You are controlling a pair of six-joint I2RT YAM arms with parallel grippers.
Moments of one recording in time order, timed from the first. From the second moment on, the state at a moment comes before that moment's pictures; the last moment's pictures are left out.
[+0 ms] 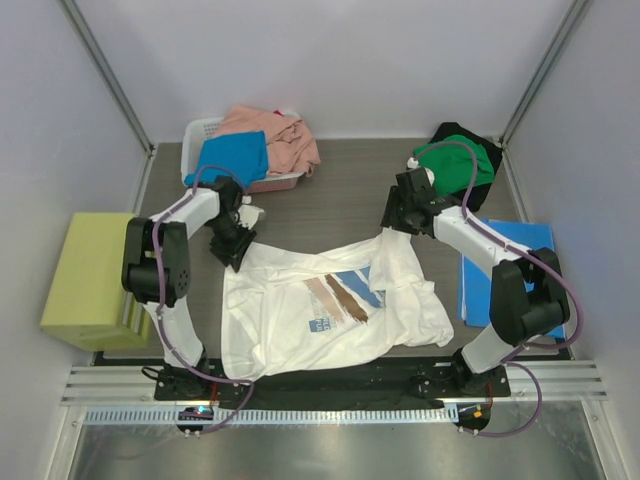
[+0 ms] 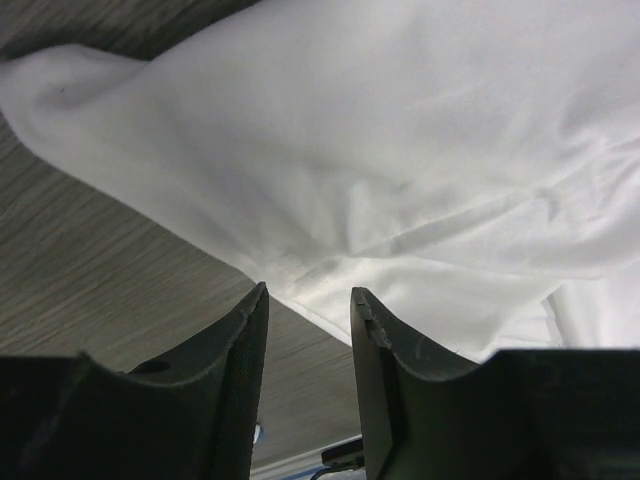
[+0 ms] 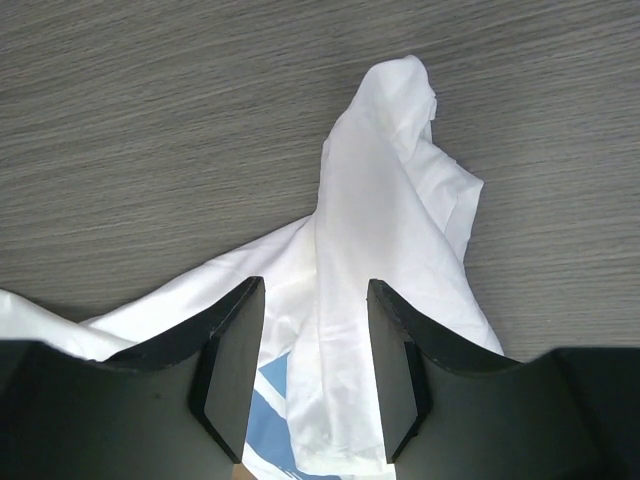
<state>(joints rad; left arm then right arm) -0.15 1.91 1.33 -0.99 0.15 0.40 0.35 1.59 1.13 -0.42 0.13 0.54</state>
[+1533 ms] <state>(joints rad) -0.15 1.85 1.23 -0.94 0.14 0.37 0.29 1.68 1.07 -0.40 0.20 0.56</state>
